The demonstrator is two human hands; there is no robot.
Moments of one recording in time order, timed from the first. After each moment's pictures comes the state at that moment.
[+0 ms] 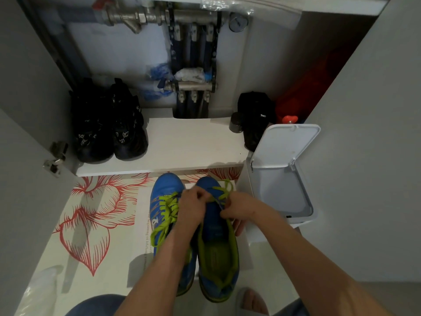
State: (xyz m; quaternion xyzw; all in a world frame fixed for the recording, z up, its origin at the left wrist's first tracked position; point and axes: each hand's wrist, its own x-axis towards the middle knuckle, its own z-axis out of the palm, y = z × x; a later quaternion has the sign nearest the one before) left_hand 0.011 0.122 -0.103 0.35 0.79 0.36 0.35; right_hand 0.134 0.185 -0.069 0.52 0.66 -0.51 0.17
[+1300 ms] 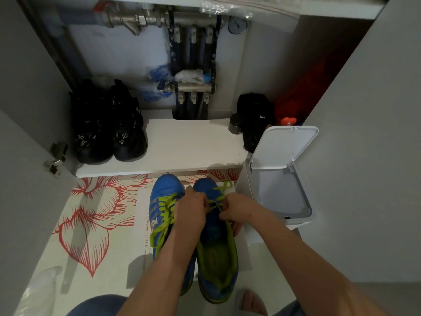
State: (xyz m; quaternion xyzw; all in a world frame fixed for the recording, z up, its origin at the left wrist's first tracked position) left_hand 0.016 0.117 -0.092 0.52 0.82 0.10 0.23; right_hand 0.131 0.183 -0.068 0.52 0.68 -0.49 0.17
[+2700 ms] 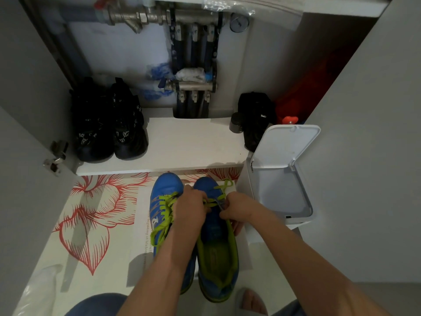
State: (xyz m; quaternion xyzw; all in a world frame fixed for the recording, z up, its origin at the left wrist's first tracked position) left_hand 0.010 0.119 -0.090 0.51 0.82 0.07 0.24; right_hand 0.130 0.178 -0.063 0.53 0.66 -0.51 0.15
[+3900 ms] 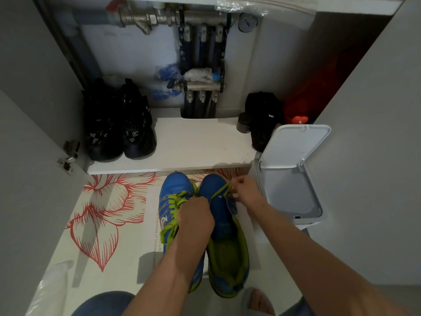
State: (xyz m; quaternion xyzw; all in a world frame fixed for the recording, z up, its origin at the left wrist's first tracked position) left_hand 0.016 0.096 -0.061 0.51 0.83 -0.05 0.22; right_hand 0.109 0.195 -0.088 0.56 0.58 -0.55 -0.22
